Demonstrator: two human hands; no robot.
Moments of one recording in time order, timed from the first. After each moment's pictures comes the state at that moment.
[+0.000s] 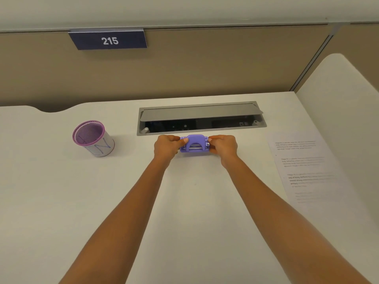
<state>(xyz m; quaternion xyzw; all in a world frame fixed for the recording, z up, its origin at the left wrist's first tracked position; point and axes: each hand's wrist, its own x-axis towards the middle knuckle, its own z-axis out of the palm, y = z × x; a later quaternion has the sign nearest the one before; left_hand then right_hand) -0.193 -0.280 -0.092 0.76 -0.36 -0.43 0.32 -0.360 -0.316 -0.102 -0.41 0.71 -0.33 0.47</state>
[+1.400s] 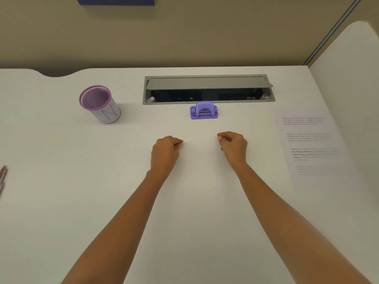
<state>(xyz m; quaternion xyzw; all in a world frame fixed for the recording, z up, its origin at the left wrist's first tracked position) -0.188 -0.171 -0.129 0.77 -0.55 -0.22 0.23 -0.385 -0.235 -0.138 -0.52 0.70 -0.30 0.38</state>
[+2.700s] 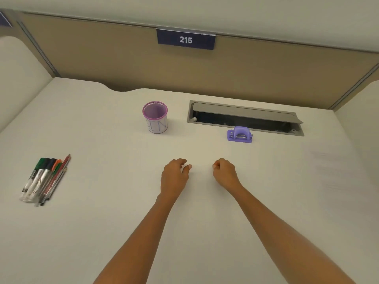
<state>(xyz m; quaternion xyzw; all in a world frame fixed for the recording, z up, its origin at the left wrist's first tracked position) -0.114 -0.088 -0.117 0.80 -0.44 -0.26 0.31 -0.264 -0.170 -0.110 -0.69 0.64 -0.07 0.33</state>
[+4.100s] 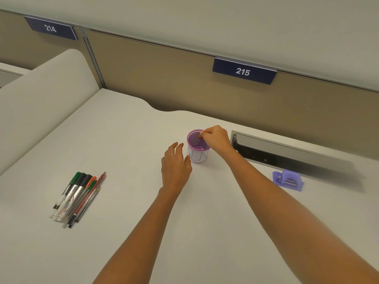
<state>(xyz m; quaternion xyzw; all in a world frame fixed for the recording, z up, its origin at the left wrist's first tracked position) 0.039 -0.148 -0.086 0.86 -0.40 -0.10 0.30 -0.028 -0.286 -0.039 -0.77 0.52 -0.14 0.34</state>
